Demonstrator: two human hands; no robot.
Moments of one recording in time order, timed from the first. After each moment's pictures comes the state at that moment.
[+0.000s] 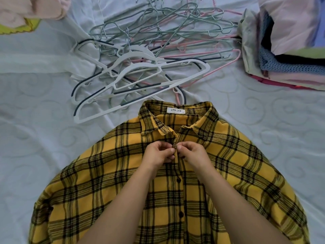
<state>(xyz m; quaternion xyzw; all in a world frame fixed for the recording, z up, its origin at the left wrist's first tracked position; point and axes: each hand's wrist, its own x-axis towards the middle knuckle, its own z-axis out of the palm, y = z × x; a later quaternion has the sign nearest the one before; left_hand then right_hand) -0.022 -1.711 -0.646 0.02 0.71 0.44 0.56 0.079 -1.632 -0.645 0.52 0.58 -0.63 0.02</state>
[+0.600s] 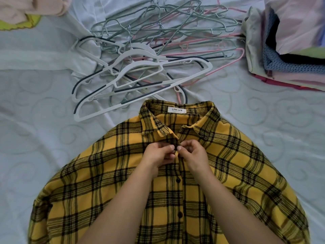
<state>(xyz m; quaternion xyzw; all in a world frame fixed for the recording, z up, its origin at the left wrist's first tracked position) -0.022 -1.703 -0.643 -0.08 0.68 0.45 0.58 0.081 -1.638 -0.664 0.54 0.58 -0.60 -0.03</state>
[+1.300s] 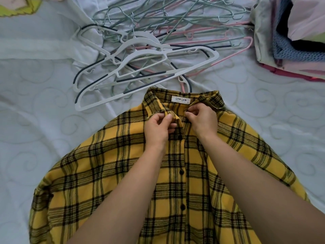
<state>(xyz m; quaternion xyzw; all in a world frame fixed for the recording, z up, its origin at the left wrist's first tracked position) -0.028 -1.680 -0.644 -0.04 0.72 0.59 0.37 0.035 -1.581 -0.662 0.55 0.75 -0.37 -0.04</state>
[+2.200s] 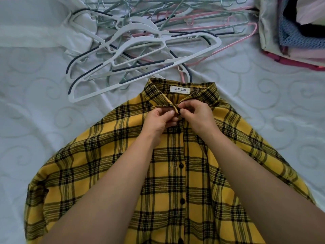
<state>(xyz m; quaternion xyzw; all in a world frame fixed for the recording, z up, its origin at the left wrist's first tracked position) -0.042 -1.682 -0.661 -0.05 0.64 0.57 0.51 0.043 -1.592 -0.653 0.45 0.72 -0.52 -0.05</state>
